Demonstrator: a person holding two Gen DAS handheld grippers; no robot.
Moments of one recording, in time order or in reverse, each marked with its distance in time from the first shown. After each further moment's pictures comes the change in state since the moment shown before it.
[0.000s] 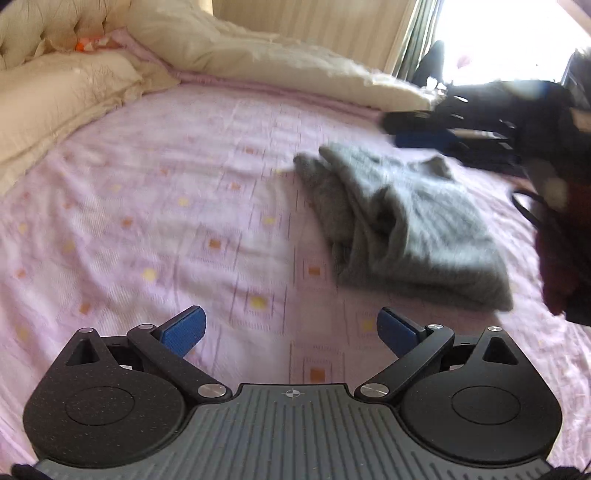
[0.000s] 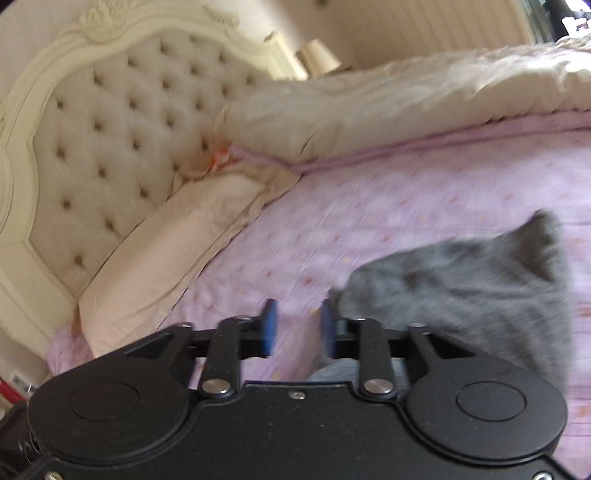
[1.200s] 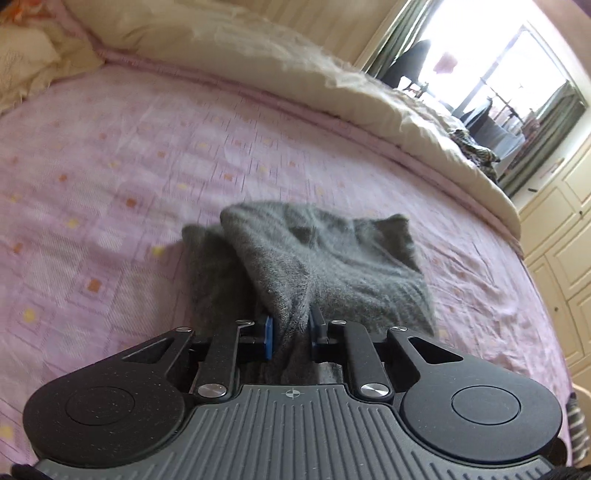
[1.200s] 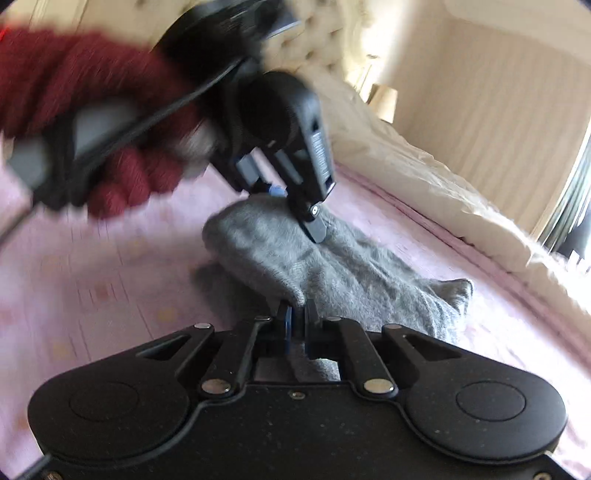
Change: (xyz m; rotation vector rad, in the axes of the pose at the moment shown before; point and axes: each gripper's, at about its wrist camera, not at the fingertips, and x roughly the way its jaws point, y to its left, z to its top) left arm 0.093 -0.036 0.108 -0.090 0.088 -0.209; right arm -0.028 0.049 -0.115 -0.761 -0.012 -0.275
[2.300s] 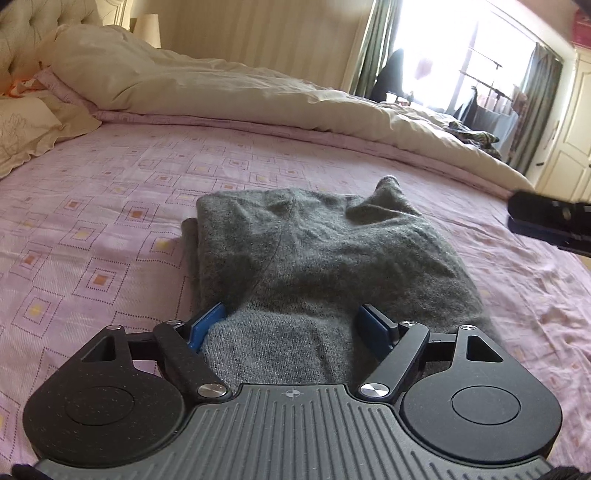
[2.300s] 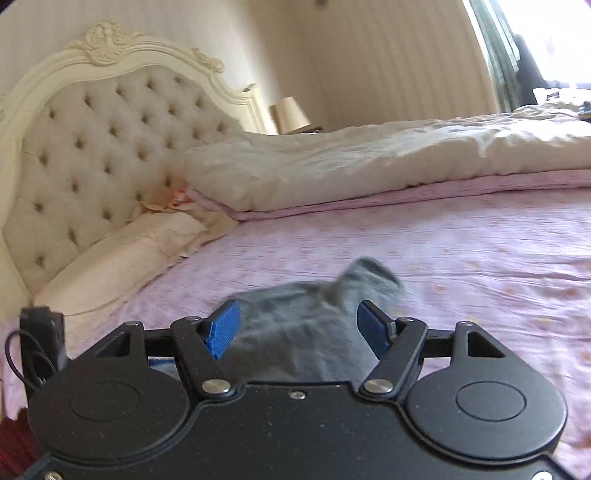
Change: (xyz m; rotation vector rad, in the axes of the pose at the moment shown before) left arm 0.013 -0.018 -0.061 0.189 -0.166 0.114; right arm 0.009 -0.166 -0.010 0.649 -0.112 0.133
